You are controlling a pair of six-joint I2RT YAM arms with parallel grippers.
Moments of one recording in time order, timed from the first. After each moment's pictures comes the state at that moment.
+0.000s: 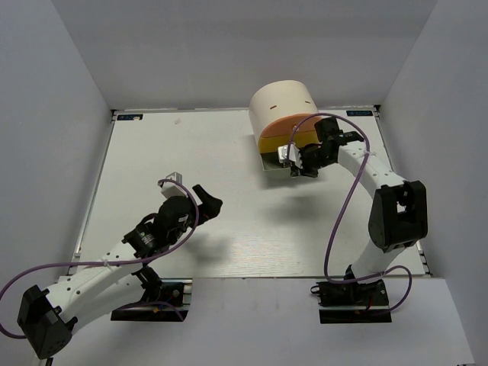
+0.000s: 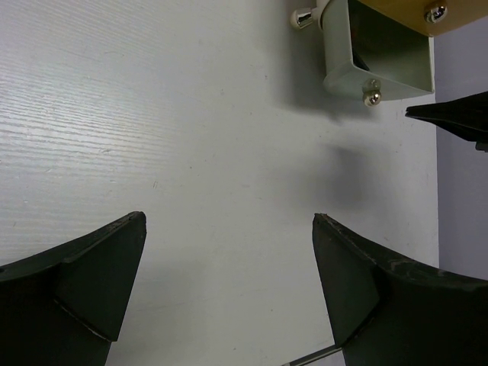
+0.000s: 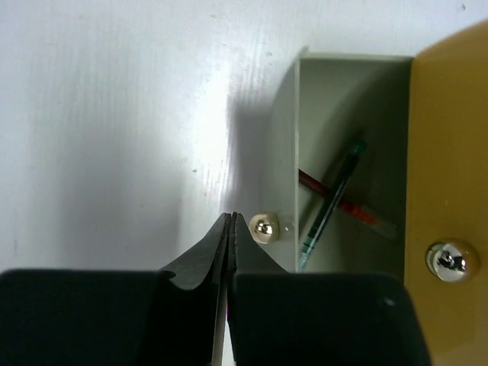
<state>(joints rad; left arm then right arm) -0.78 0.77 0.50 -0.23 -0.36 -0.94 0.27 1.69 1.35 -0.86 -0.72 -1.42</state>
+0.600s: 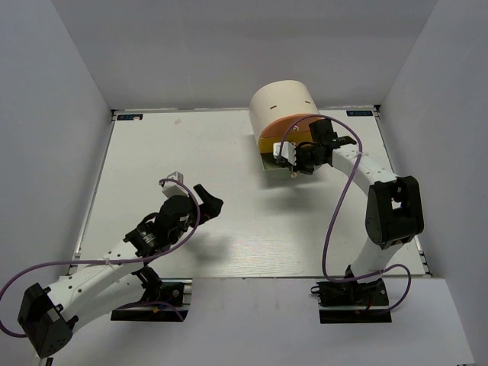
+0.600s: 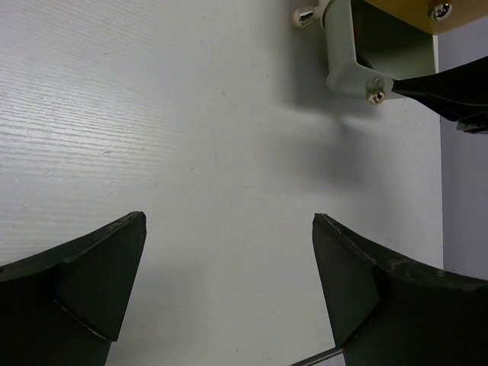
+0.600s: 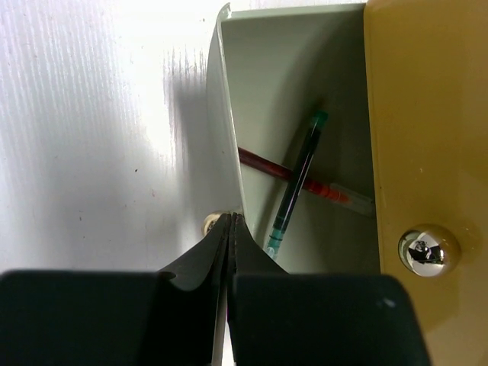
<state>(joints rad) -0.78 0.78 0.50 -0.22 -0.36 -0.94 0.30 1.73 1.29 -0.61 -0.58 -1.26</state>
